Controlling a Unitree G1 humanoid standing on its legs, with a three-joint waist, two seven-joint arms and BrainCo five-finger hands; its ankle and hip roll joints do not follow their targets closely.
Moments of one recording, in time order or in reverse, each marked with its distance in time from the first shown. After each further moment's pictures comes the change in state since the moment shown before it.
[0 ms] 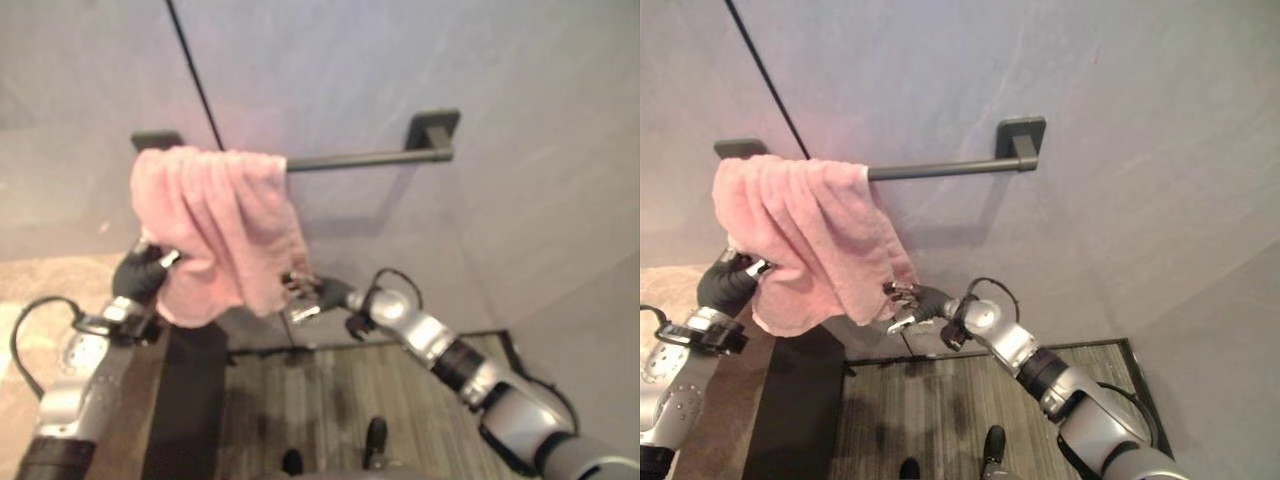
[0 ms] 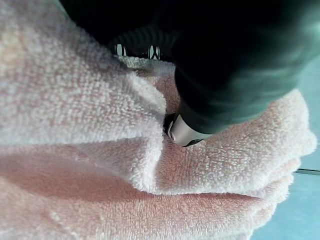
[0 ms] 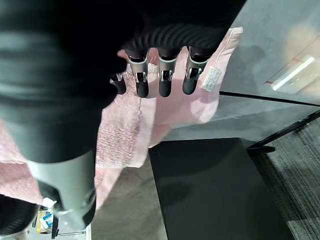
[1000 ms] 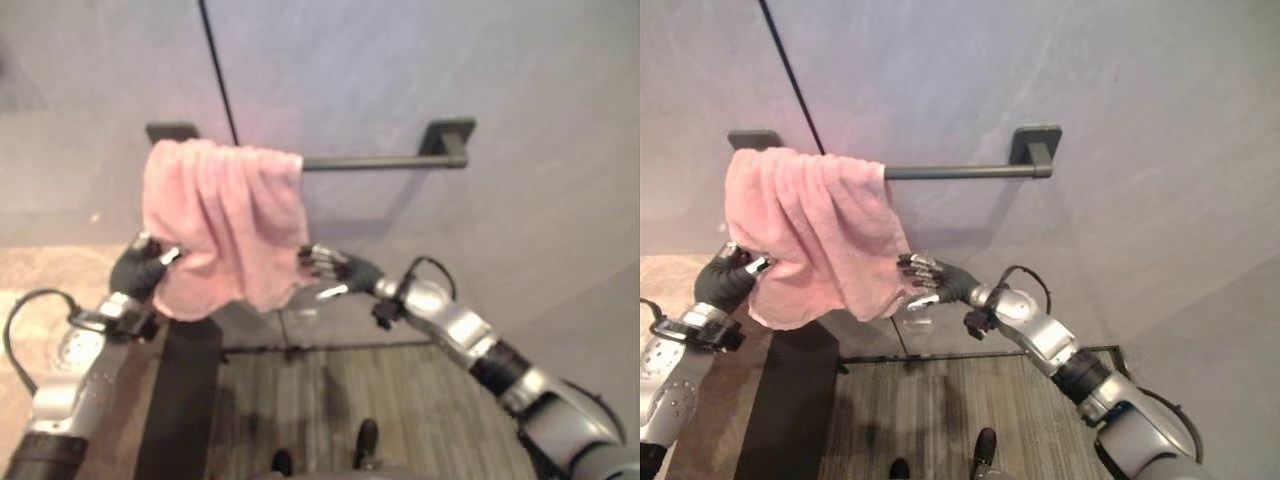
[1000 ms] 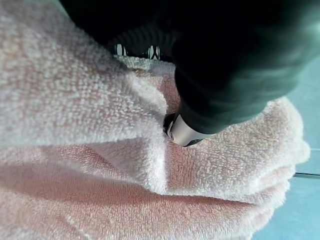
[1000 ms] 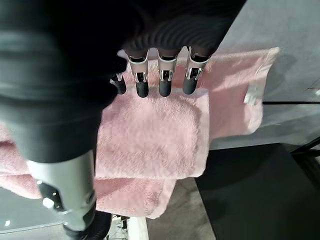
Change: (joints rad) left arm -0.005 0.062 -0.020 0.000 0.000 -0.016 -0.002; right arm 0.045 -0.174 -0.092 -0.236 0.230 -0.035 -0.019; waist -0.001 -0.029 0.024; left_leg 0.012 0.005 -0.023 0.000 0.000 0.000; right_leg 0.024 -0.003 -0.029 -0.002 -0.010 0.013
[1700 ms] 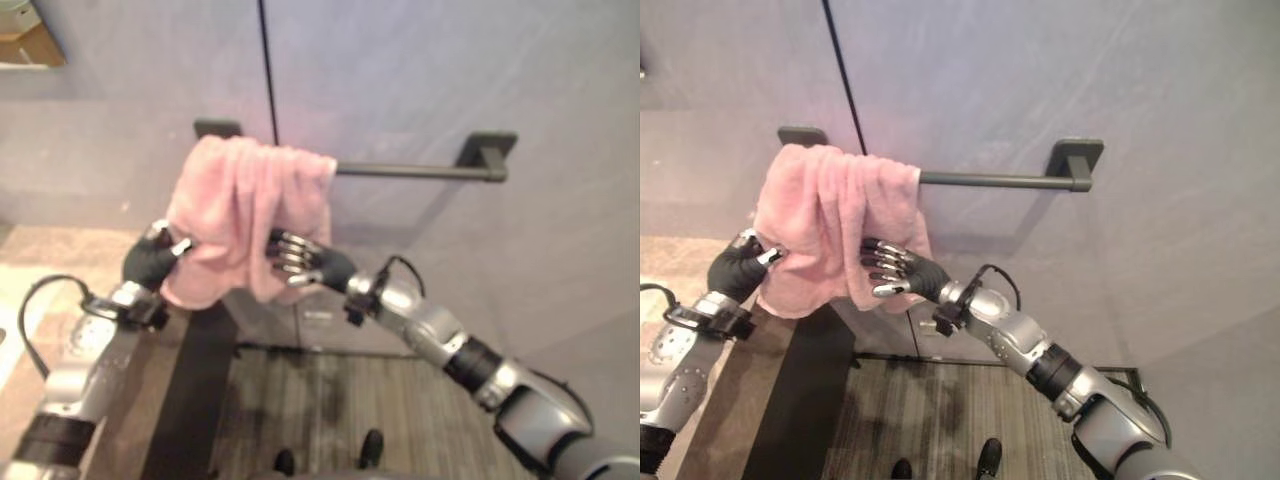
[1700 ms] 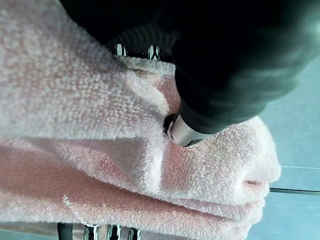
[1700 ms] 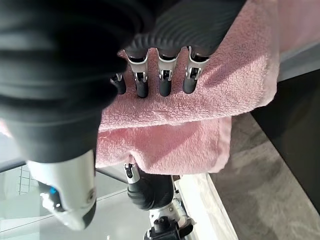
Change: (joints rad) left arm -0.060 0.021 -0.054 0.033 -0.022 -0.019 0.002; right arm -0.065 0.087 0.064 -0.006 0.185 -0.044 -0.060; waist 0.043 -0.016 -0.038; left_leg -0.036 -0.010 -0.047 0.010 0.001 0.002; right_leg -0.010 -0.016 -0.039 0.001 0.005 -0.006
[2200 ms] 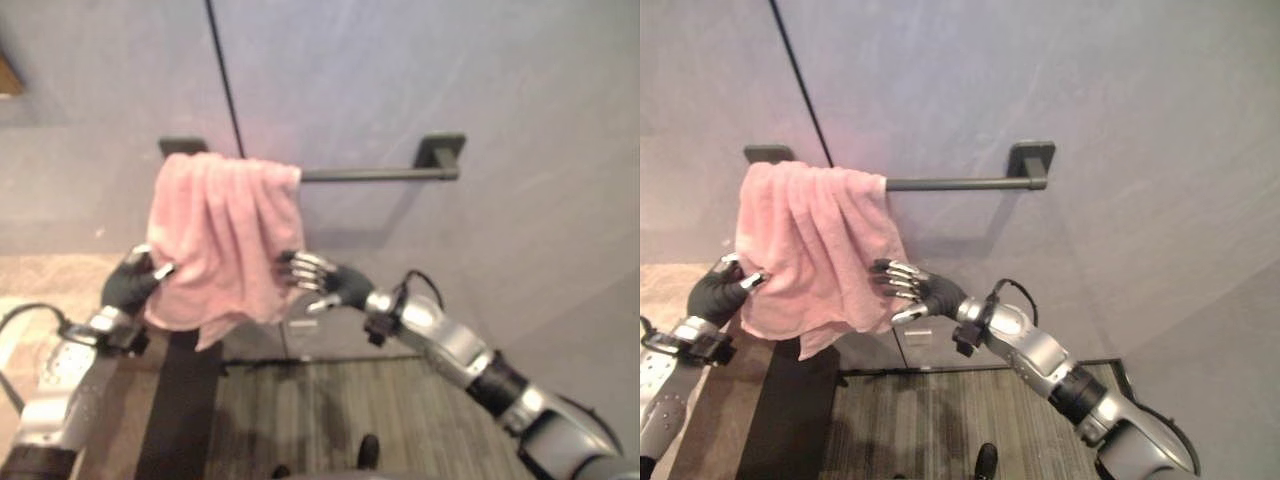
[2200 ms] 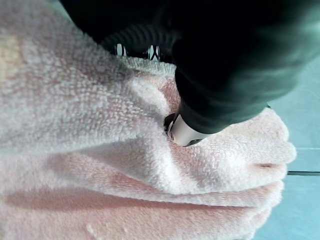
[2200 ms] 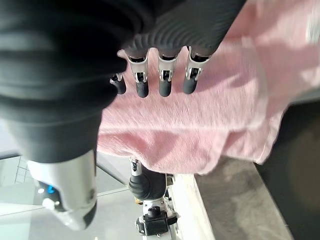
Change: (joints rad) left arm 0.069 0.012 0.026 0.018 0.034 -0.004 -0.020; right arm 0.083 -0.042 0.010 -0.080 0.044 -0.009 0.070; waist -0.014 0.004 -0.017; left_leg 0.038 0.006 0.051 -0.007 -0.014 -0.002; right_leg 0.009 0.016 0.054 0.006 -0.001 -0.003
